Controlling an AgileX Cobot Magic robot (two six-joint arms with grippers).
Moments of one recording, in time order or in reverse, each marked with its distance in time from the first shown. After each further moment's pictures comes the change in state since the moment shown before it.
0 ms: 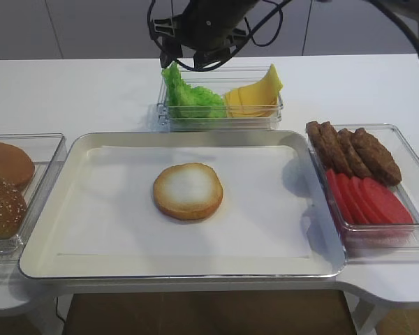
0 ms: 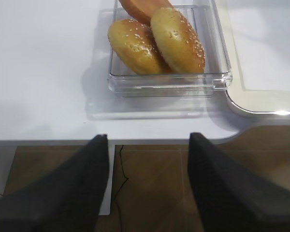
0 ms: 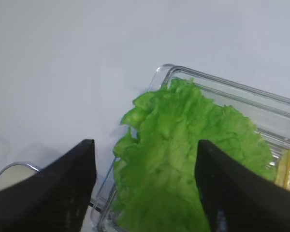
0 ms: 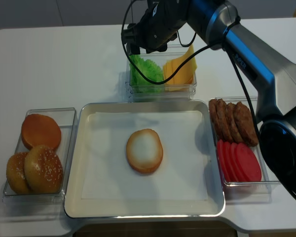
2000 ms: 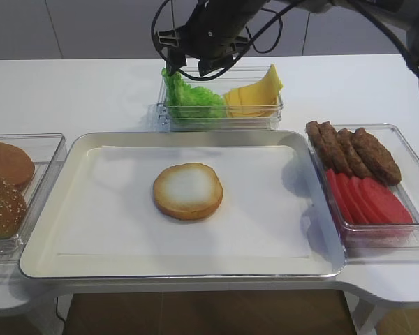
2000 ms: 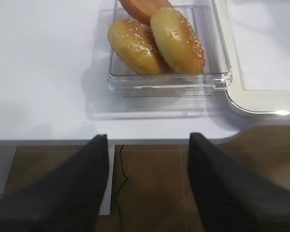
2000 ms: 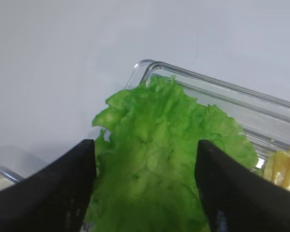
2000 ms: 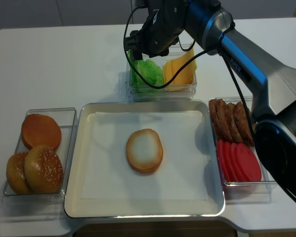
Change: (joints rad) left arm 0.000 0.000 0.000 0.000 0.000 0.000; right arm -0.003 0.031 0.000 -0.045 -0.019 0.008
